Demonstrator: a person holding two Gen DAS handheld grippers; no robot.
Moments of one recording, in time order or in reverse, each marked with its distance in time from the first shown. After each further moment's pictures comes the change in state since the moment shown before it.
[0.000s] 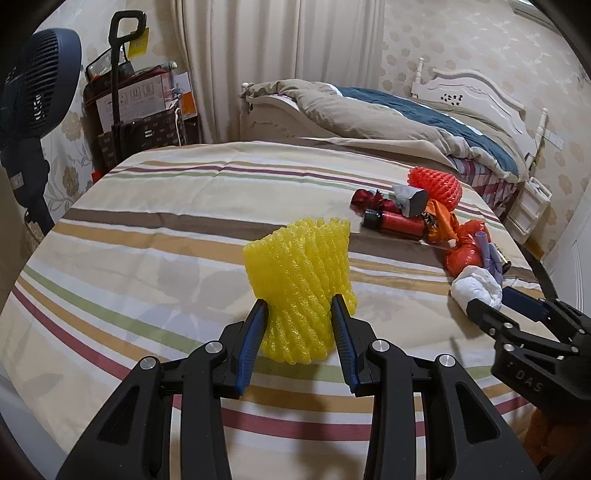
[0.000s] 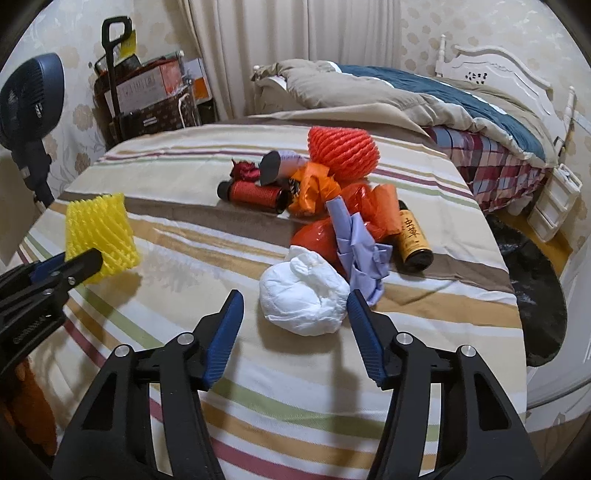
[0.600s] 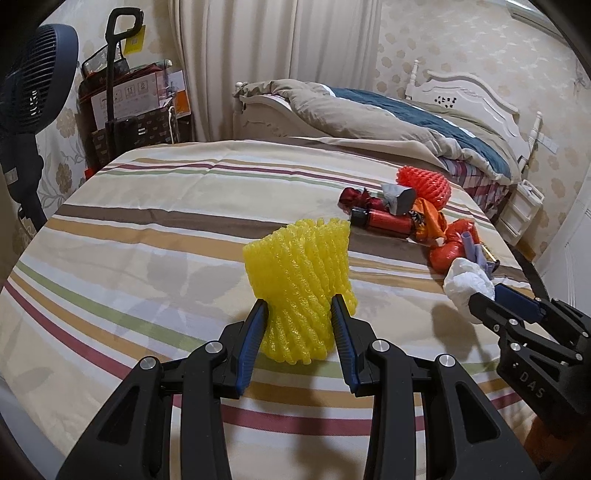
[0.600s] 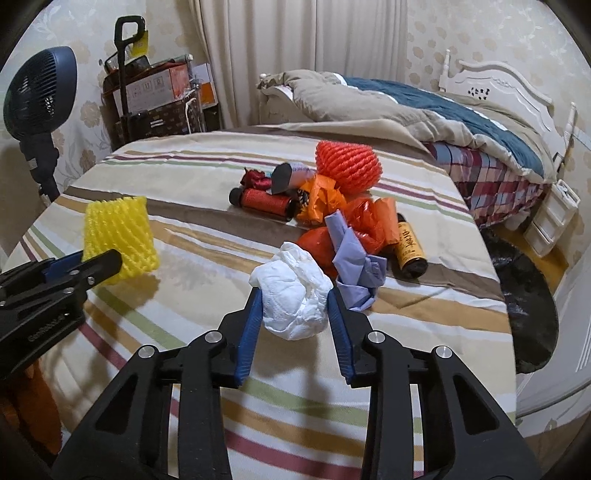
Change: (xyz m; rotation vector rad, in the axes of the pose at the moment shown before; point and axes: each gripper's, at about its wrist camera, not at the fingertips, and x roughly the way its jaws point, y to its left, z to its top) left arm -0.008 -0.005 -0.005 0.000 -0.010 -0.038; right arm -0.021 0.006 -0.004 -0.035 -0.053 -0.002
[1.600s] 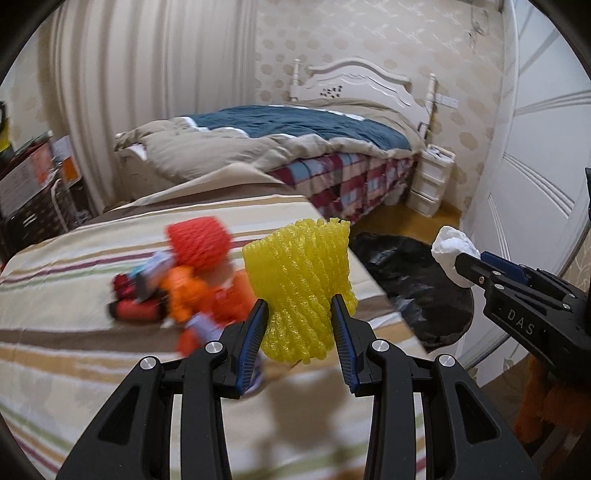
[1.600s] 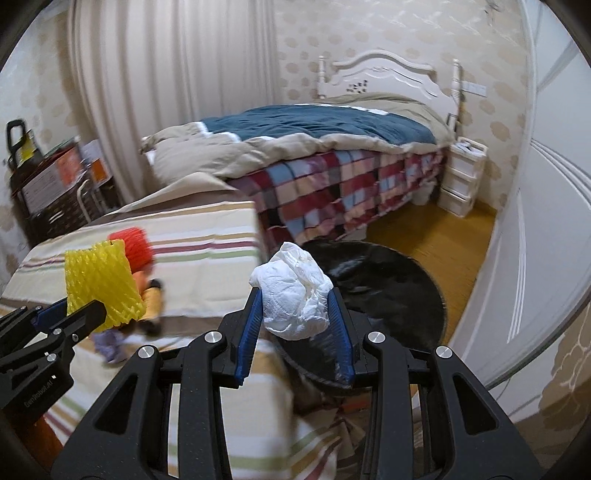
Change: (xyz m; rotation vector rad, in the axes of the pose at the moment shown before) left arm 0.026 -0.212 0.042 0.297 -0.058 -0.284; right arm -0.043 -0.215 -0.002 0.325 -0.135 -0.283
